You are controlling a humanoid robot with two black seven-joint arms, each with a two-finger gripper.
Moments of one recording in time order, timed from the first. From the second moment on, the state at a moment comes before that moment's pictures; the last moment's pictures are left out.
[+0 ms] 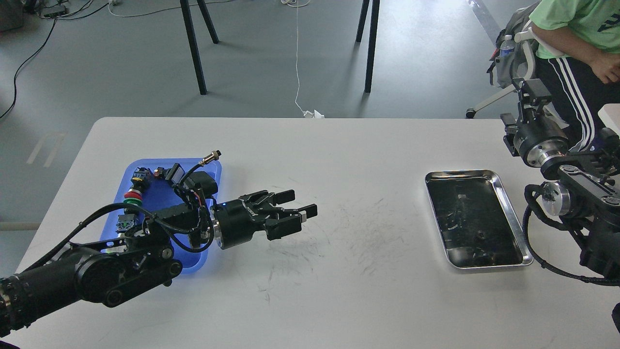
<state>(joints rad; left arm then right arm) -0.66 0.41 -0.28 -1.17 1.59 0.09 -0.49 0.70 -0.44 0.69 0.65 -0.46 -0.03 0.33</state>
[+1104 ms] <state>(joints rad) -0.66 0.42 -0.15 -1.07 1.73 0.22 -0.49 0.68 -0.43 0.68 0.64 -0.45 -0.02 0.33</state>
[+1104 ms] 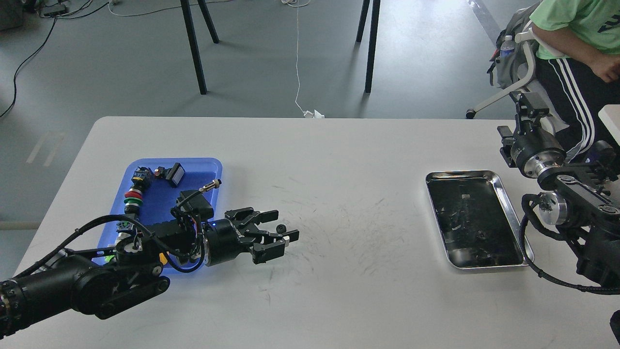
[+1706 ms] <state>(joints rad) -0.66 0.35 -0.12 -0.94 1.83 0.35 -0.49 0.68 -0.43 0.67 0.64 -0.45 -0.02 0.33</state>
